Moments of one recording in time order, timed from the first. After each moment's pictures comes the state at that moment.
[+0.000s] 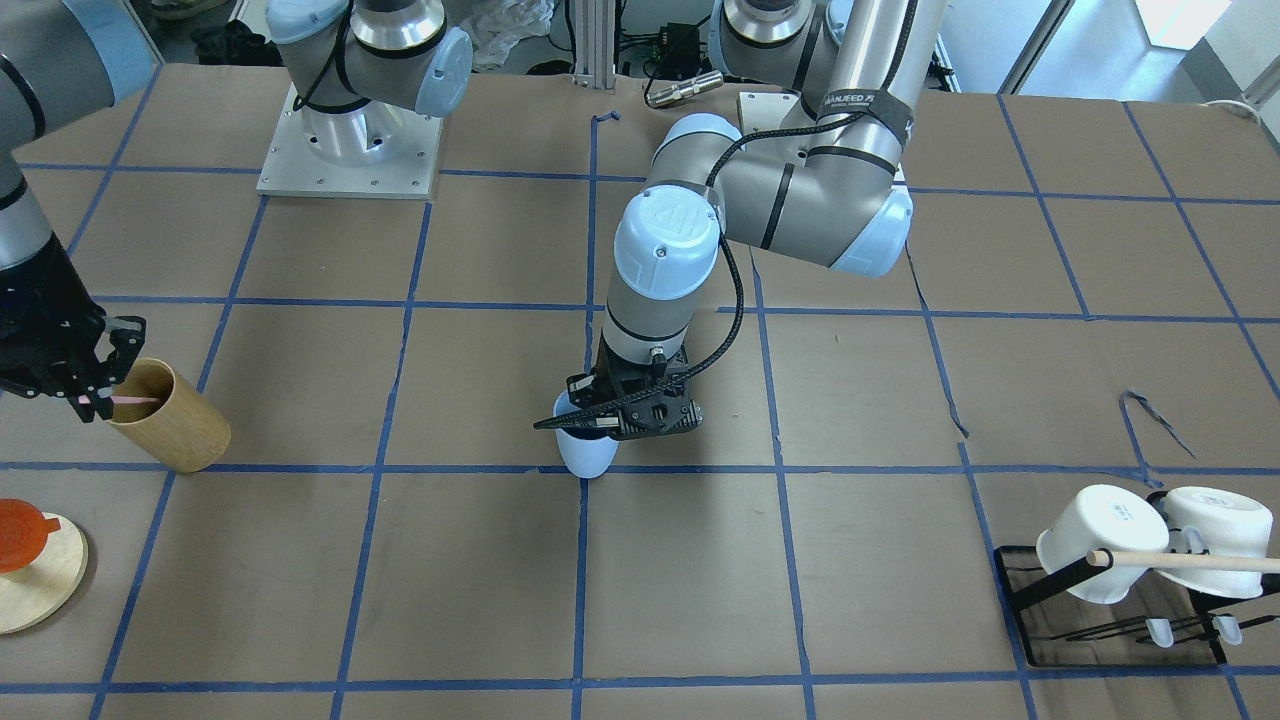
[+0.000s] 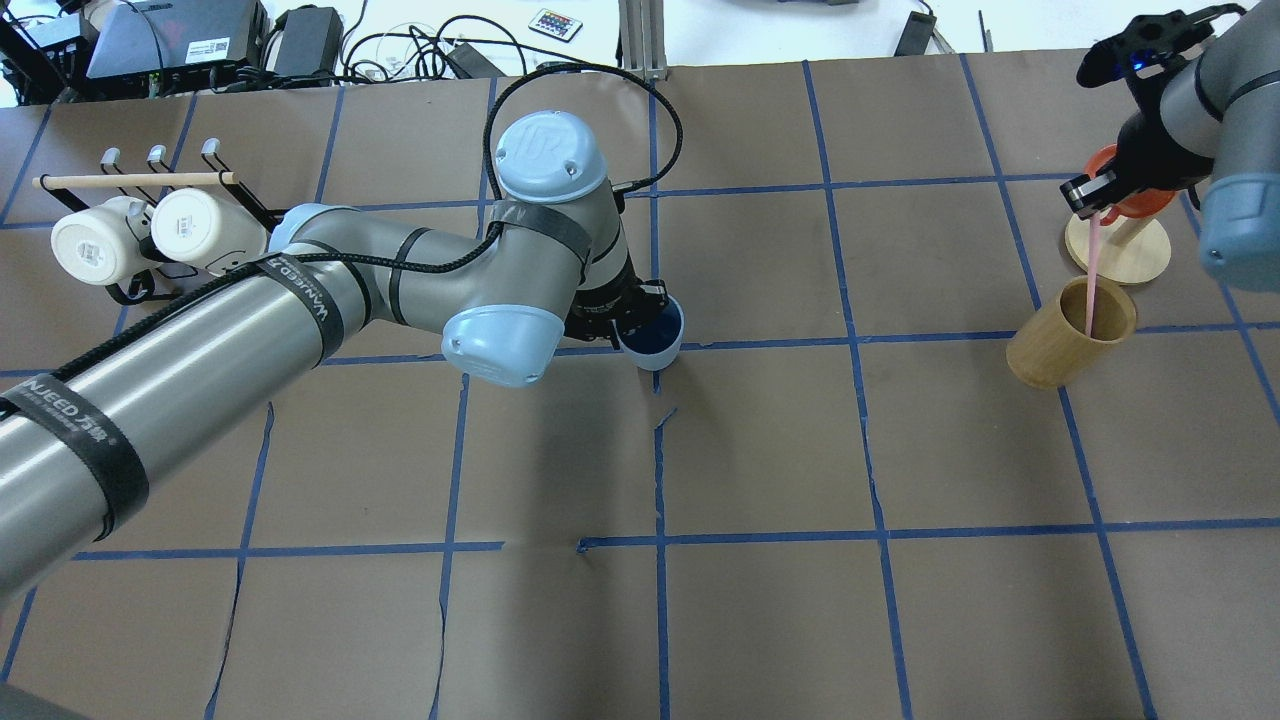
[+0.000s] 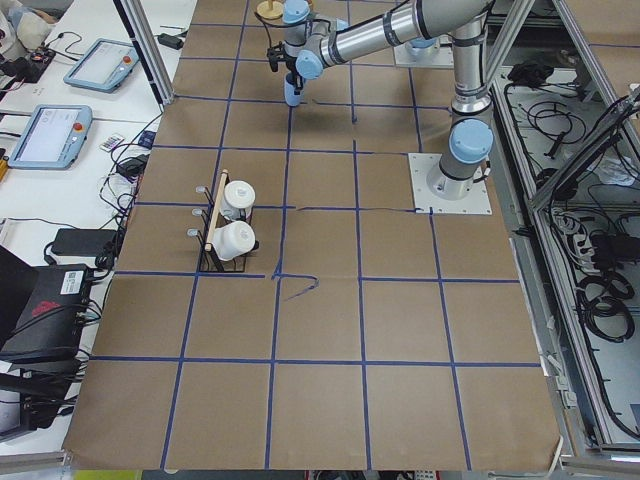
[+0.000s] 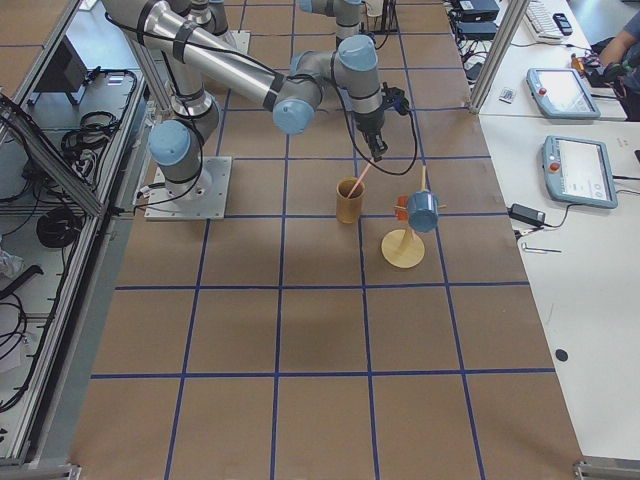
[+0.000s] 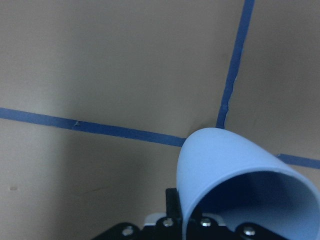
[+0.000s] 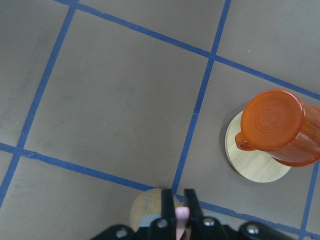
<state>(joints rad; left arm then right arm) -1.90 -1.96 -1.75 -0.95 1.49 -0.51 1.23 -1.51 1.85 -2.20 -1.55 -0.67</state>
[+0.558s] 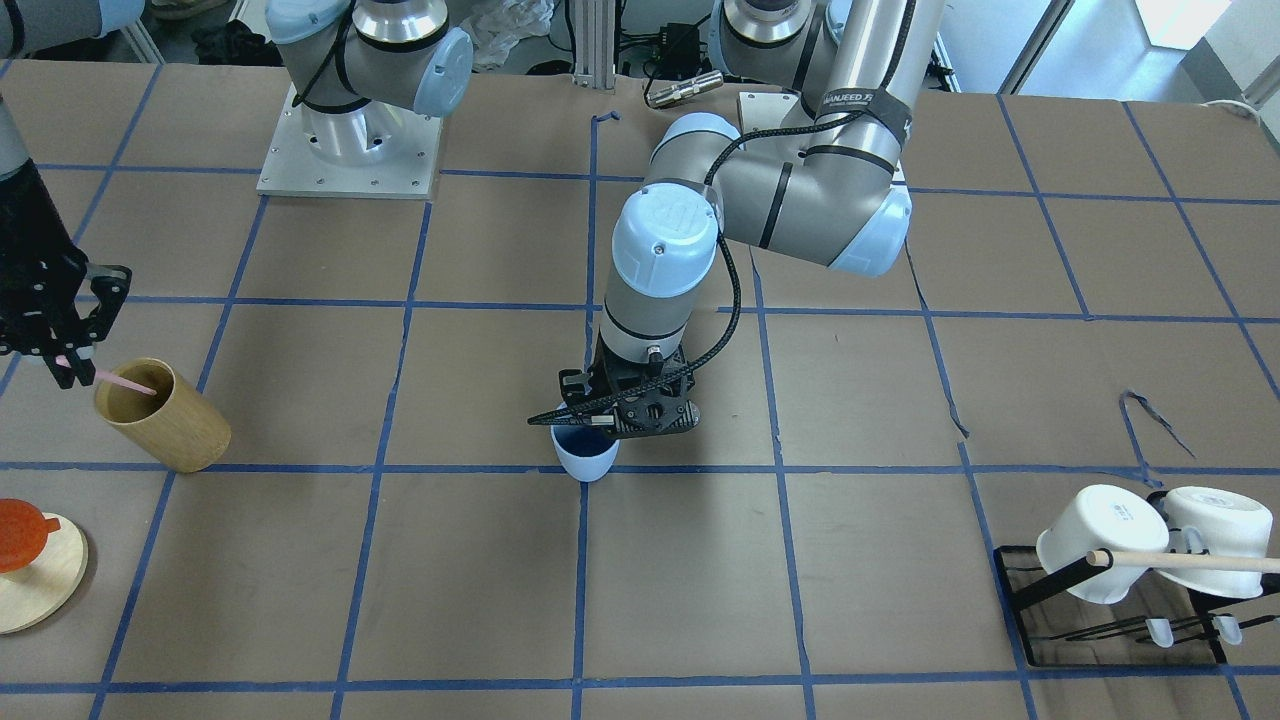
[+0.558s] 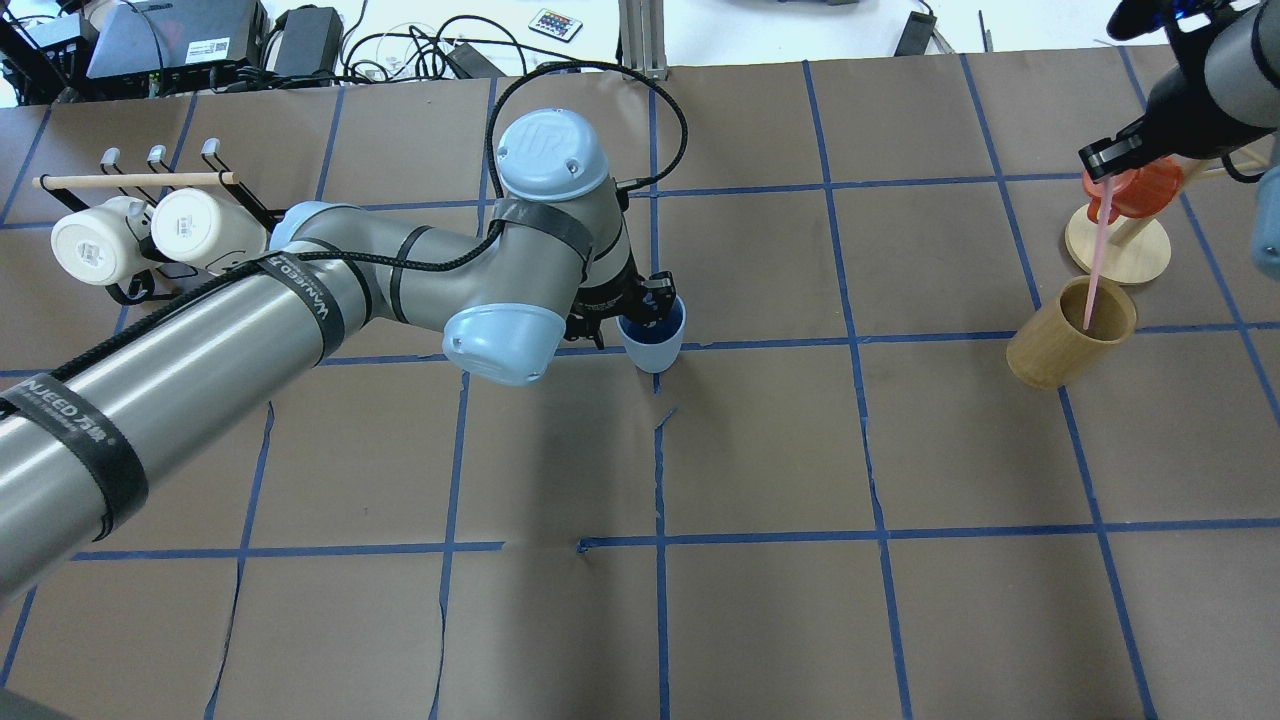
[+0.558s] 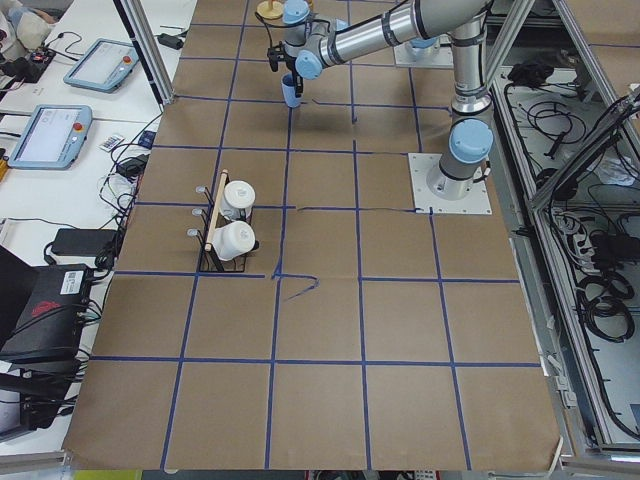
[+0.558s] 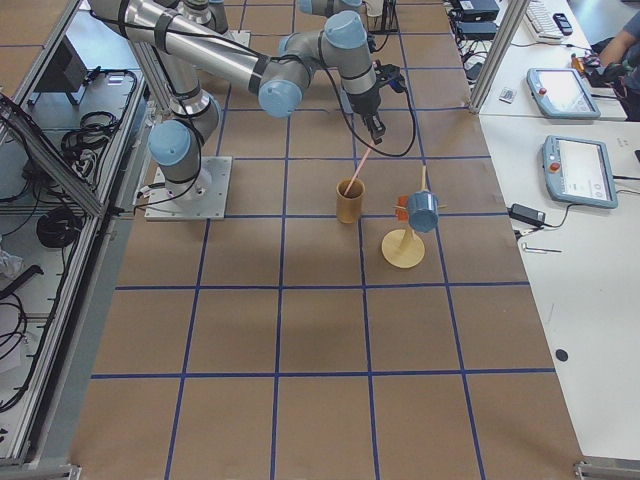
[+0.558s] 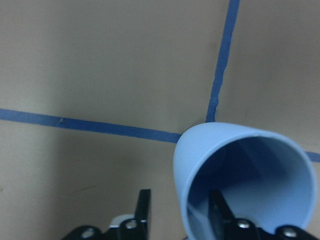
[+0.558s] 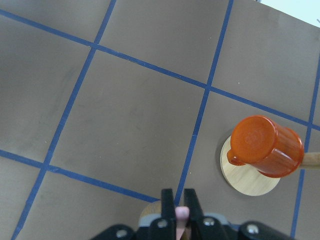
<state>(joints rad) -1.89 -1.95 -1.74 -0.95 1.50 -0.48 1.23 -1.60 1.82 -2.17 -1.48 -0.67</state>
